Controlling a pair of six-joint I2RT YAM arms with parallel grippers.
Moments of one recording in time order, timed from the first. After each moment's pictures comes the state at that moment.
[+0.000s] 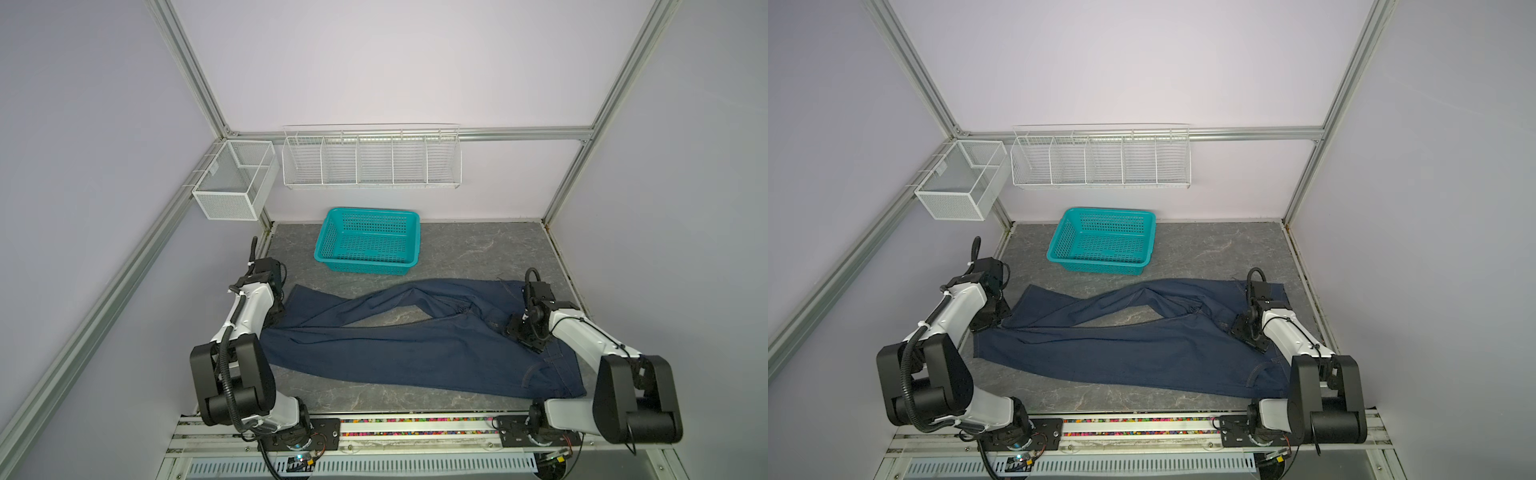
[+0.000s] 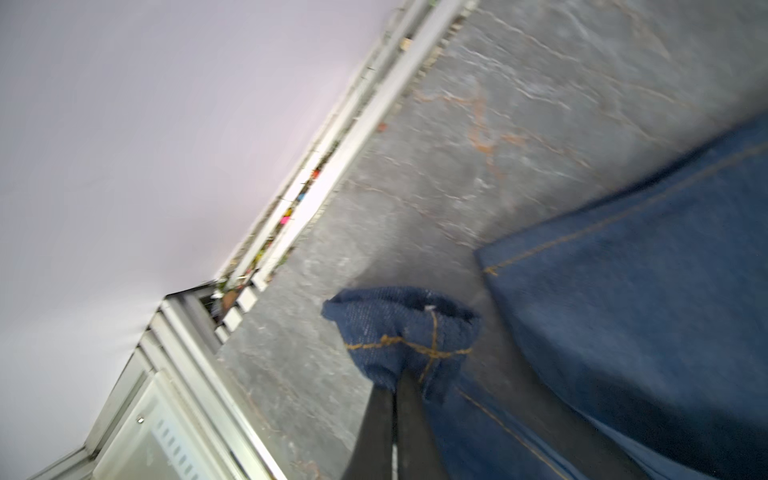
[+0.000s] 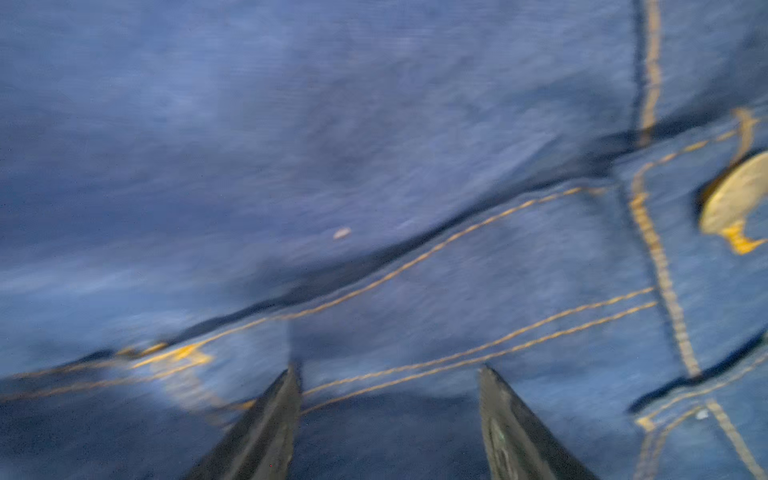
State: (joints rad) left arm 0.18 1.48 1.05 -0.95 -0.48 -0.44; right arm 0.02 1.35 0.70 -0.74 0.03 0.53
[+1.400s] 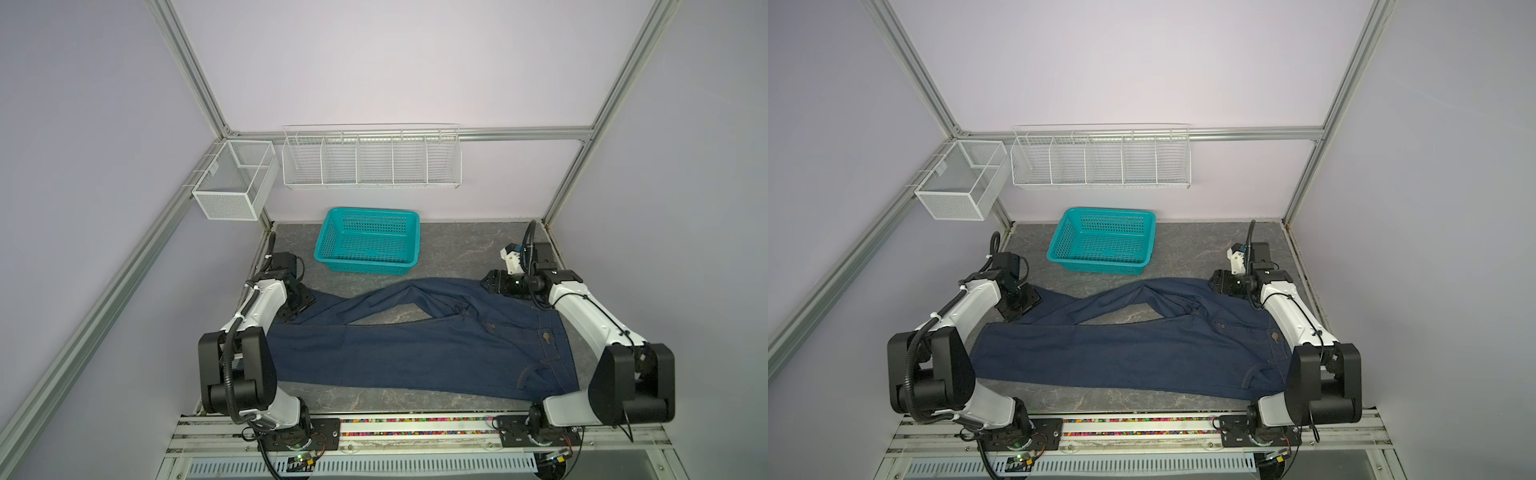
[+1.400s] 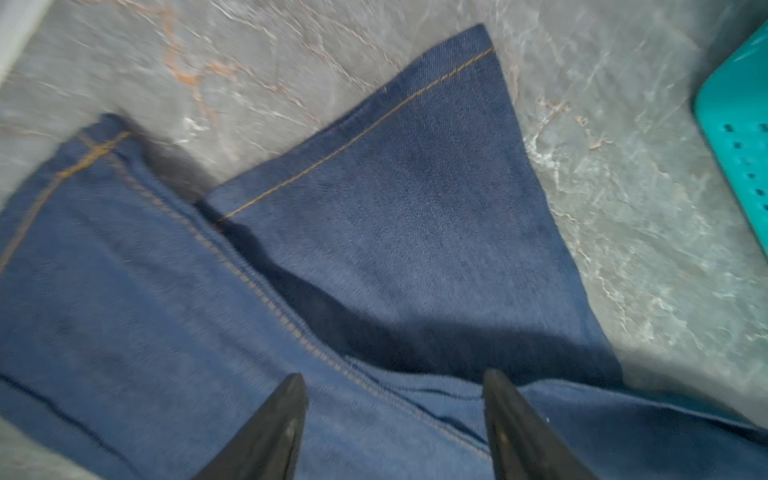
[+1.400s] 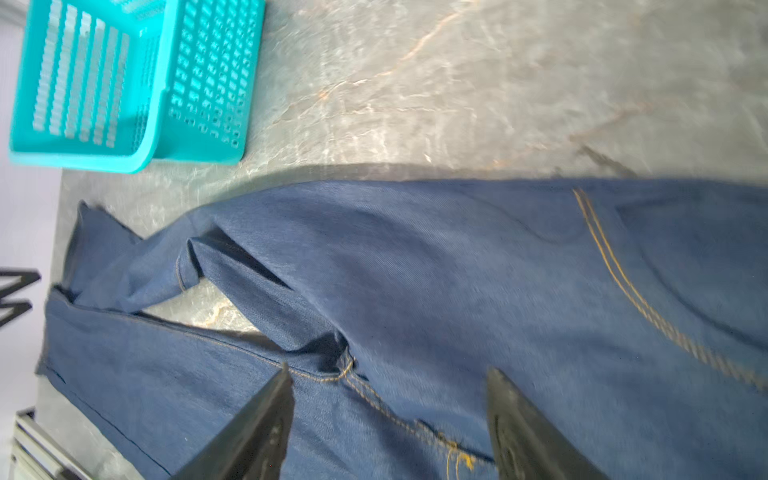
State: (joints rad) left arm 0.05 1.57 1.05 -0.78 -0.03 -0.62; right arm 0.08 1.48 1.08 -0.60 -0.37 0.14
